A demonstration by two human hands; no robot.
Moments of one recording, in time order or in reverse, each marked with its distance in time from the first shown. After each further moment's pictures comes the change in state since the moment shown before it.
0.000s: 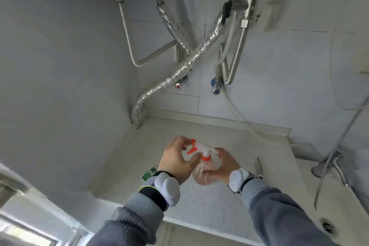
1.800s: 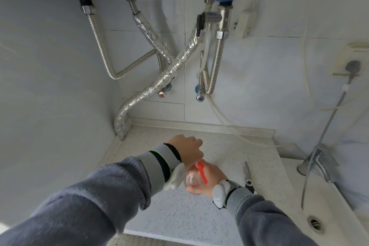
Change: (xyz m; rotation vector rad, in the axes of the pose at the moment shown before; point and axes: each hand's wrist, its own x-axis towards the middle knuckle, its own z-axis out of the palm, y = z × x) left_hand 0.072 0.073 0.005 1.261 -0.805 0.620; right_hand -0.008 -0.004 0.011 -0.211 -0.064 -0.146
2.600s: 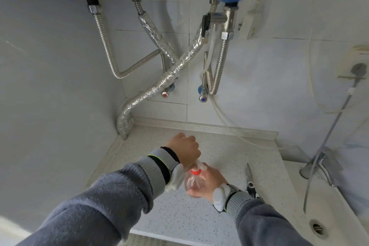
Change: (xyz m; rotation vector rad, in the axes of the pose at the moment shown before) left_hand 0.004 -0.003 0.022 0.018 0.127 -0.047; right_hand -0.002 0.003 0.008 0.040 -0.010 0.034
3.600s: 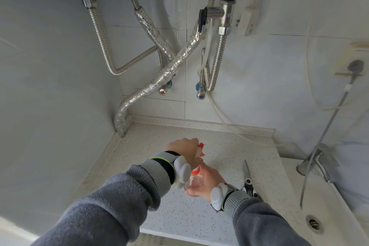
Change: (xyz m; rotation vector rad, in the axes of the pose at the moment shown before) left_hand 0.007 0.019 0.001 -0.595 -0.038 -0.409; right_hand -0.006 0.005 0.007 0.083 0.001 0.049
